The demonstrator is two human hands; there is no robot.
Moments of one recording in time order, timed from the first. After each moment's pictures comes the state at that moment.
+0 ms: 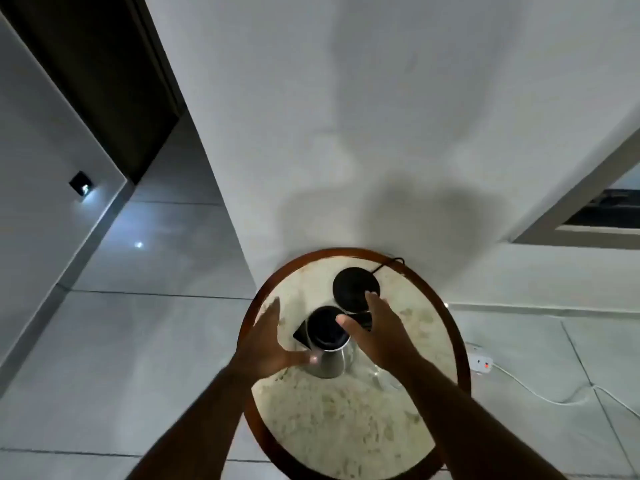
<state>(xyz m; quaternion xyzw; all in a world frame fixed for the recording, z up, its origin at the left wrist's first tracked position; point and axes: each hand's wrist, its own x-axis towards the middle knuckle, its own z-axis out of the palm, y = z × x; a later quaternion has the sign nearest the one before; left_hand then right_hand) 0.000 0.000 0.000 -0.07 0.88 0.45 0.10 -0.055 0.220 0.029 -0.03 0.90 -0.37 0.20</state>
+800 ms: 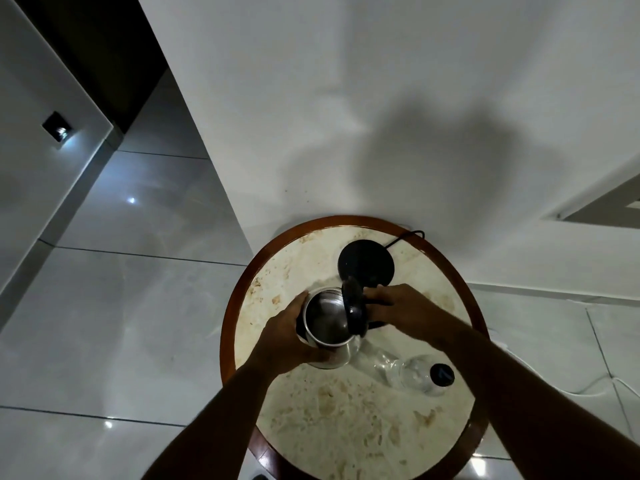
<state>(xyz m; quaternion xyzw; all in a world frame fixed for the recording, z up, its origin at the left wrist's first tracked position) -0.034 0.029 -0.109 -0.08 0.84 0.52 0.14 -0.131 0.247 -0.028 -0.12 0.80 -0.43 0.40</state>
